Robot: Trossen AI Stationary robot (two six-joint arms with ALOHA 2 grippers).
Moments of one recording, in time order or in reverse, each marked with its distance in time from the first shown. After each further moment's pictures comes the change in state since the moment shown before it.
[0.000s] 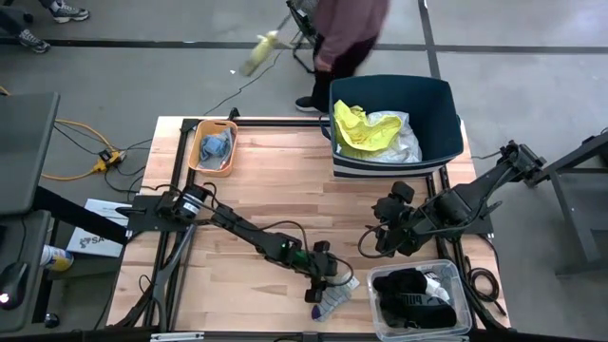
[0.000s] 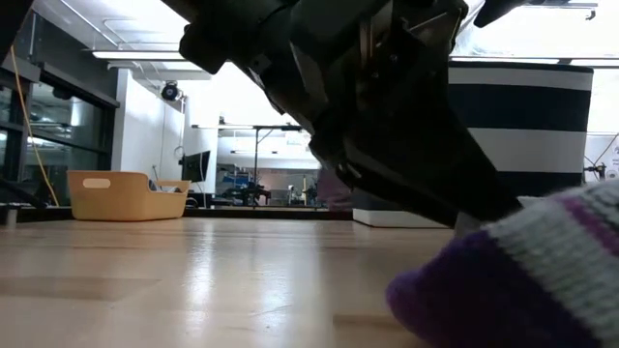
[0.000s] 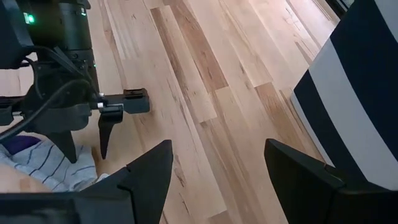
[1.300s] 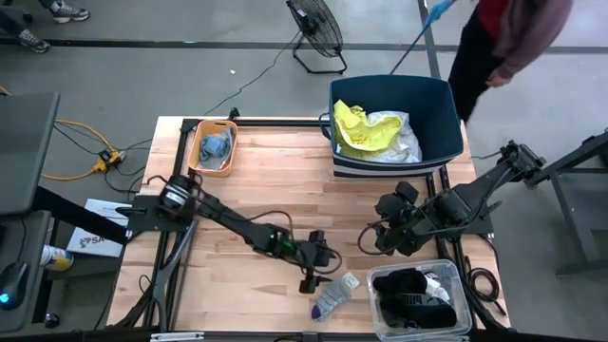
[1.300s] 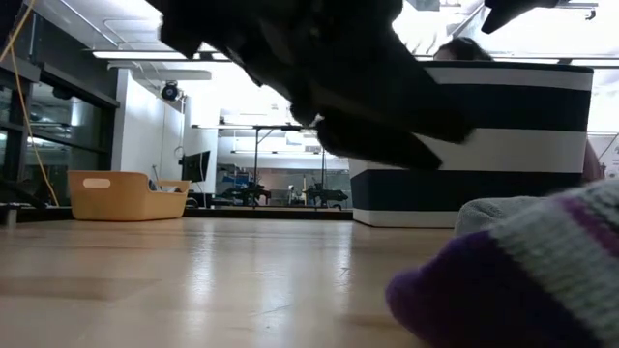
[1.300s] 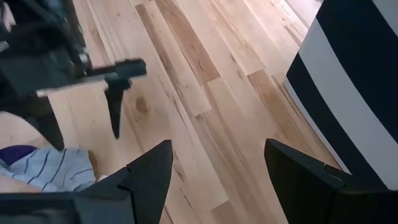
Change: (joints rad) left arm 0.018 -0.163 -0.177 0.127 -0.051 0.074; right arm 0.000 0.000 0.000 -0.051 0.004 0.118
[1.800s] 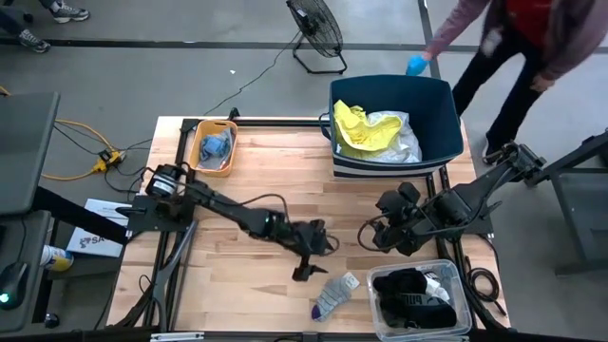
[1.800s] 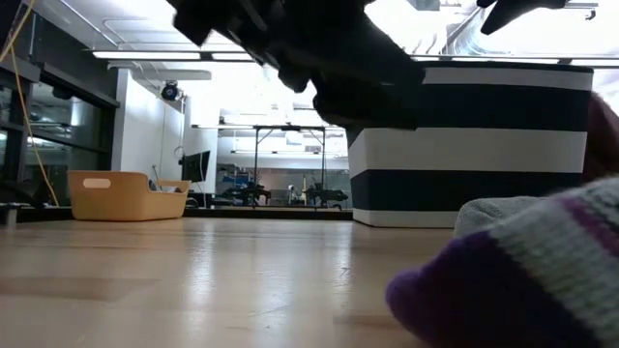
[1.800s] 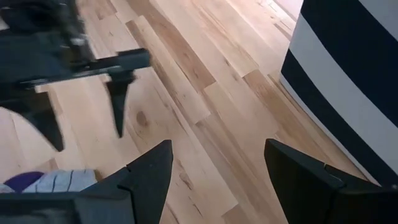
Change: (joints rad) left arm 0.092 -0.108 -0.035 -0.072 0.188 0.111; right arm 0.000 0.000 0.000 -0.002 0.034 0.121
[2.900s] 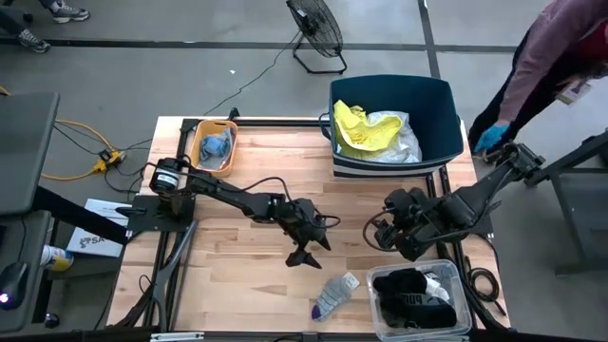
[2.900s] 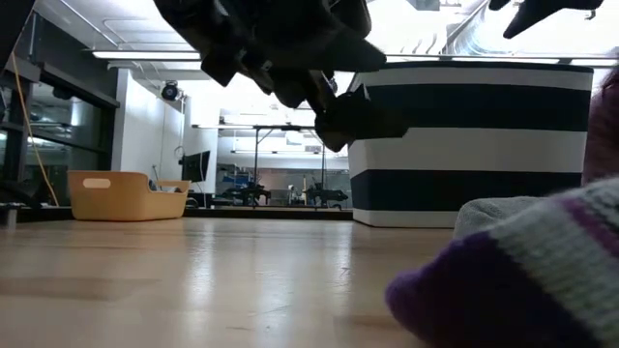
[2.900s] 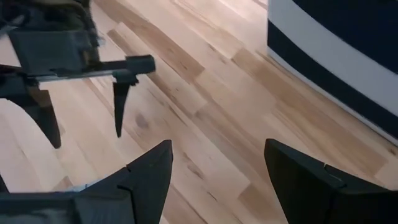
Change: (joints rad) left arm 0.126 0.000 -0.065 0.096 0.392 -0.053; right arm 0.049 0.000 0.000 -0.100 0.013 0.304
